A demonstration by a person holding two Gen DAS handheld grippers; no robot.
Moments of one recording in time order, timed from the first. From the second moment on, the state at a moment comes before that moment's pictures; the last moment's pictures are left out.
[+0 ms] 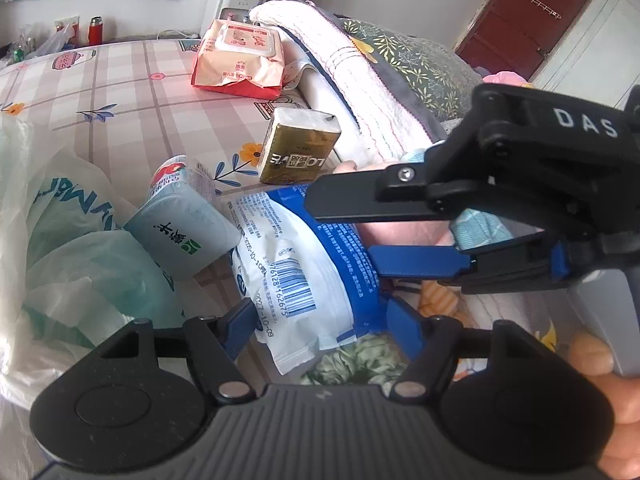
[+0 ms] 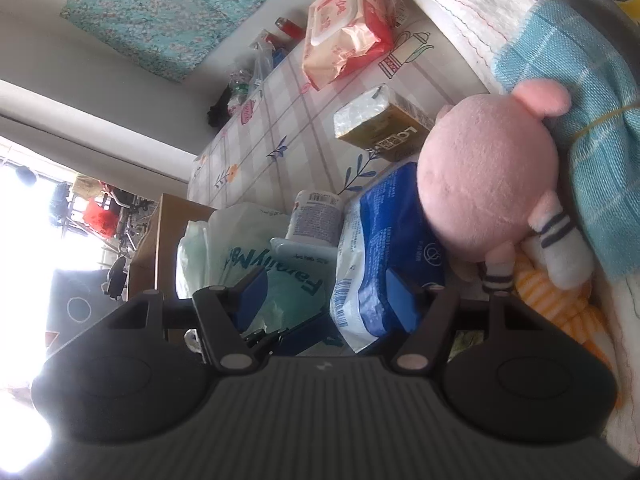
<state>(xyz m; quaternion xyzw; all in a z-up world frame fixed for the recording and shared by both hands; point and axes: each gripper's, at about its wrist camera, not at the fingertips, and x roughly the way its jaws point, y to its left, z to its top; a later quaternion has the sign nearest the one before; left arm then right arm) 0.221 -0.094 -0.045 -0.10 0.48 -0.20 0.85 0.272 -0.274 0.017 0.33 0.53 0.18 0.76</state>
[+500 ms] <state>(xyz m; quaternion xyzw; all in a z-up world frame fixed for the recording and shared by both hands) 0.192 -0.071 -0.026 -0.14 0.46 -0.21 0.85 0.243 -0.267 0.042 0.32 0.51 0.22 0.77</state>
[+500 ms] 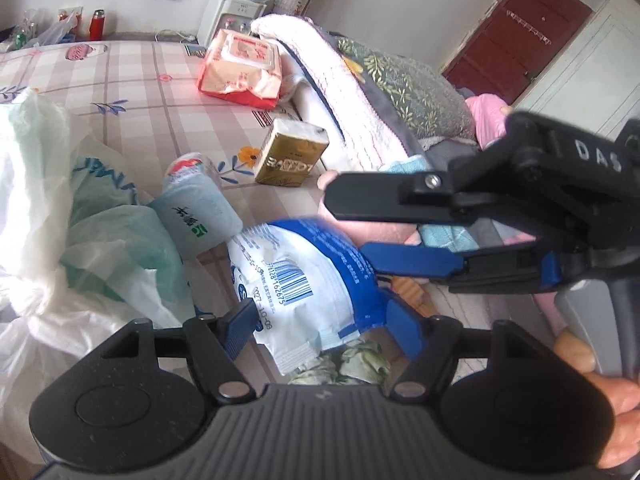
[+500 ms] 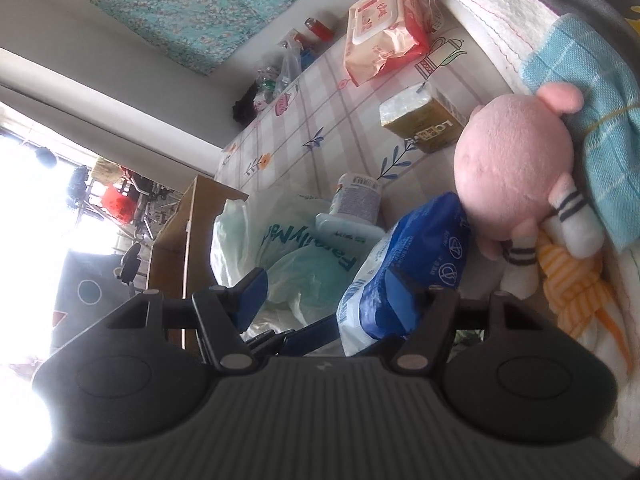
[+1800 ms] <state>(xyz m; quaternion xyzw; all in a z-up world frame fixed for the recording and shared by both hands) 0.260 -0.080 -0.016 -0.13 0.39 -0.18 0.90 0.337 -0.306 -0.008 0.48 0.45 0.21 0.72</state>
